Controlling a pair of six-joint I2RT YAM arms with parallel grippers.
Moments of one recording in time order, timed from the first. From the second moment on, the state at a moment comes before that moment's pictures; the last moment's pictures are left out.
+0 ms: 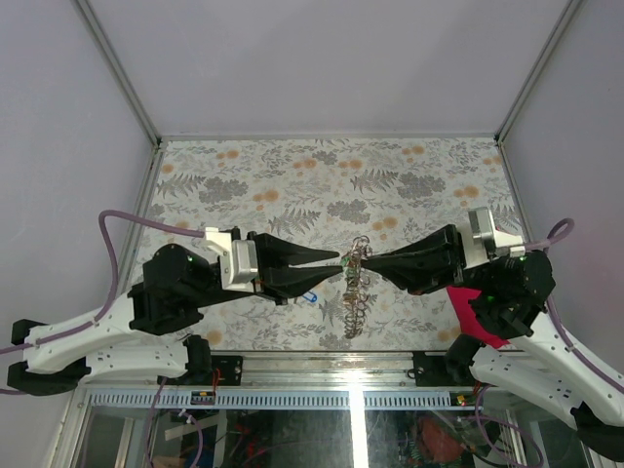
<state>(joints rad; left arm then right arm) -1.28 0.84 1.09 0.11 0.15 0.09 0.83 0.68 0.85 0.44 -0.67 0.35</state>
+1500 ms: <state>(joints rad) -1.28 0.92 1.12 0.15 0.24 0.07 0.83 0.73 0.85 0.57 -0.77 0.42</state>
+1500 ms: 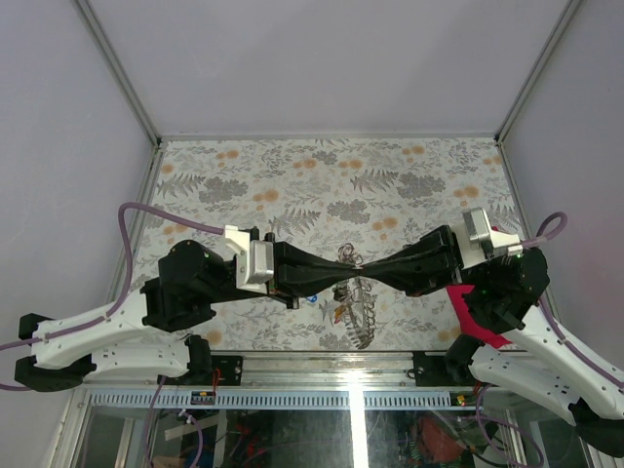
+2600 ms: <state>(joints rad) -1.28 1.50 2.01 -1.21 -0.02 0.19 0.83 0.74 1.09 -0.44 -0.60 -0.08</state>
